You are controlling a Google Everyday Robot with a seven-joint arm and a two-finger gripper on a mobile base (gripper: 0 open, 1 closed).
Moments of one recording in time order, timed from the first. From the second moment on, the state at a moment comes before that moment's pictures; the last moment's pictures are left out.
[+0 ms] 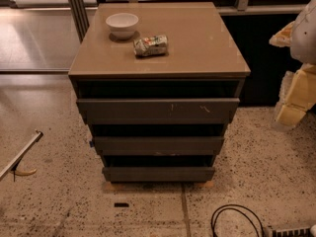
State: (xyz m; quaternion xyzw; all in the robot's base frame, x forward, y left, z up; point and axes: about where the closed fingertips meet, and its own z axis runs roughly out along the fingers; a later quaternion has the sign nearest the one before) arm 0.438 -0.217 0.976 -0.60 0.78 -0.03 0.16
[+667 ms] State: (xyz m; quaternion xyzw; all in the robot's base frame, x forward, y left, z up) arm 0.444 -0.218 0.958 -0.60 0.78 -0.03 0.17
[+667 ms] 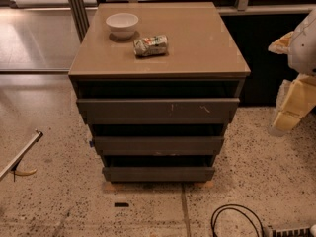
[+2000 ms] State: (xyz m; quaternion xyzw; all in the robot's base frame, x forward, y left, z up) arm 0.468 -0.179 0.695 -0.57 0.73 0.16 0.35
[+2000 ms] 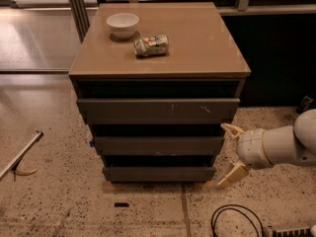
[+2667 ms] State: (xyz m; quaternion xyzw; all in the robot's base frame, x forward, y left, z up) arm 0.516 -0.134 0.602 -0.57 0.71 0.22 0.36
